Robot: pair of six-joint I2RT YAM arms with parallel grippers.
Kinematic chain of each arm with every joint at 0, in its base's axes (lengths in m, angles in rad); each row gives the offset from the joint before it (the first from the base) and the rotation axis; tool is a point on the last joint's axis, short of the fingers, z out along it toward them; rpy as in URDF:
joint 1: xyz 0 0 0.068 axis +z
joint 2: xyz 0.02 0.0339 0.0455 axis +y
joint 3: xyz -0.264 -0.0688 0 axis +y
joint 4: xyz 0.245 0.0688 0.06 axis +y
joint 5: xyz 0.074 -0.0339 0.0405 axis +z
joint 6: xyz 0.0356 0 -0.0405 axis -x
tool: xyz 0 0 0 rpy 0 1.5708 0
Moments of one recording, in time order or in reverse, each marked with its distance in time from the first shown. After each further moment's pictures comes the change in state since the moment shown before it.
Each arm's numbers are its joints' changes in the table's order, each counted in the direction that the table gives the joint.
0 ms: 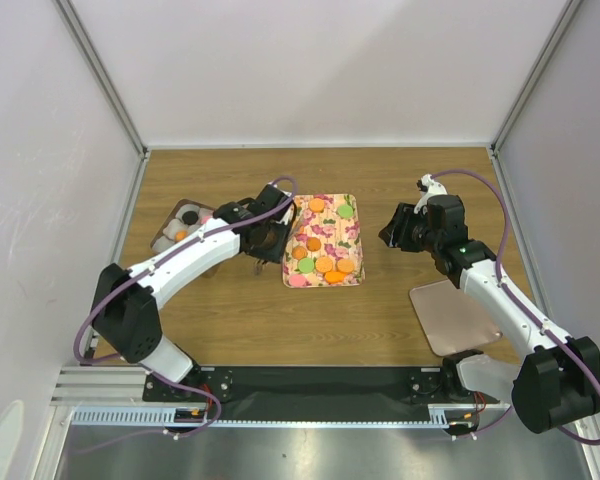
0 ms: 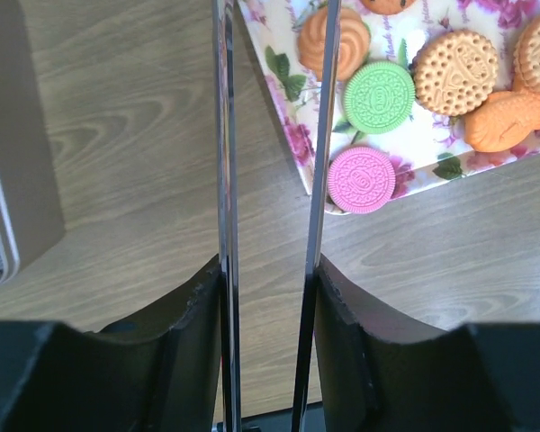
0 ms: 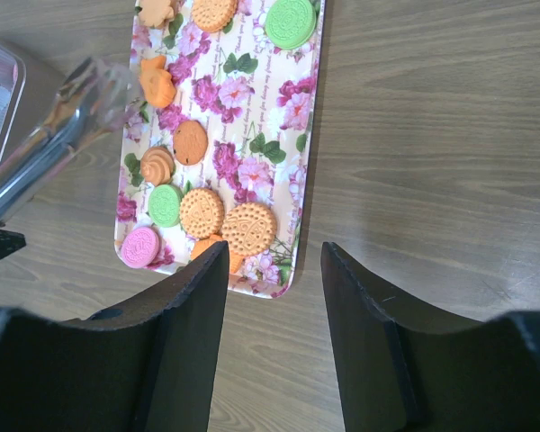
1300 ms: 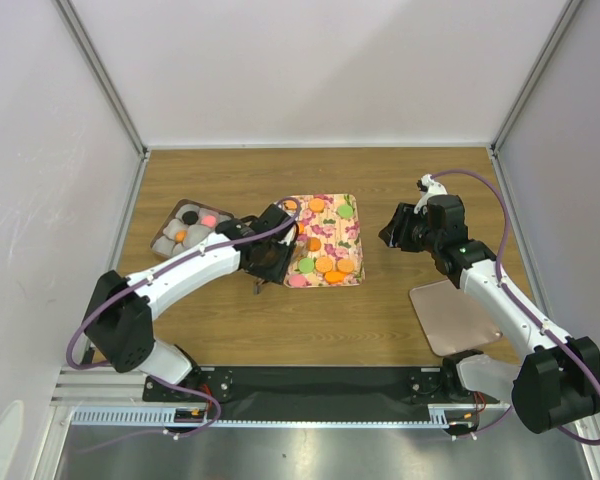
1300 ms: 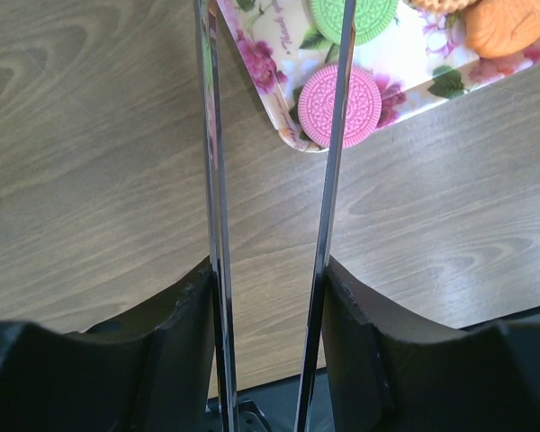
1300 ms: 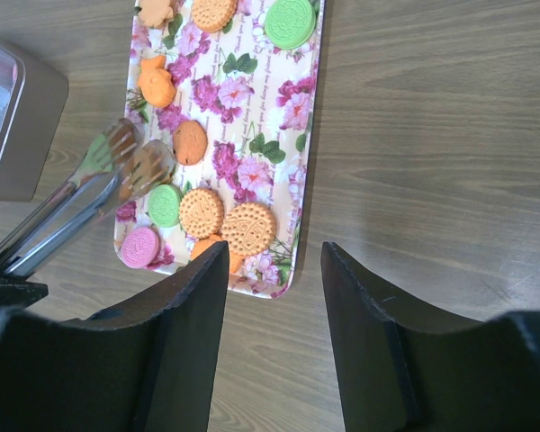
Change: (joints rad) left arm -0.065 -0.056 0.132 -0.009 -0.052 0.023; right arm 0.000 0.000 0.000 0.000 -0.001 0.000
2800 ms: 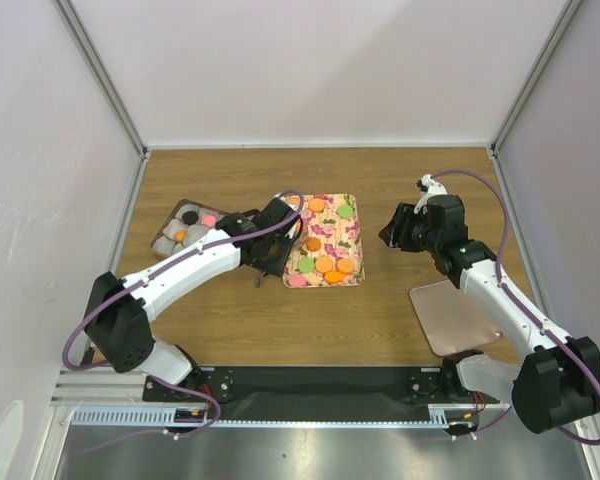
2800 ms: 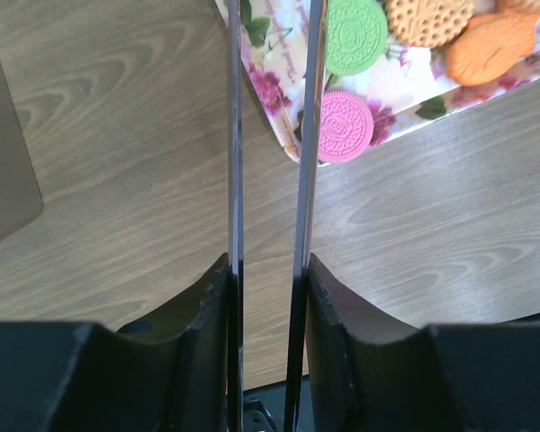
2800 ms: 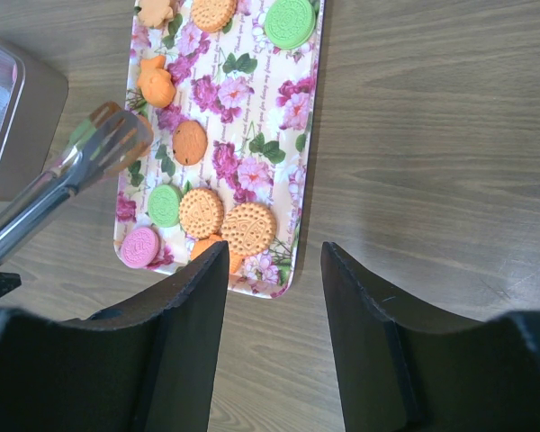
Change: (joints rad) left arm -0.030 0.001 -0.081 0.052 0.064 -0.008; right arm 0.000 0.000 0.000 0.000 -0.001 0.000
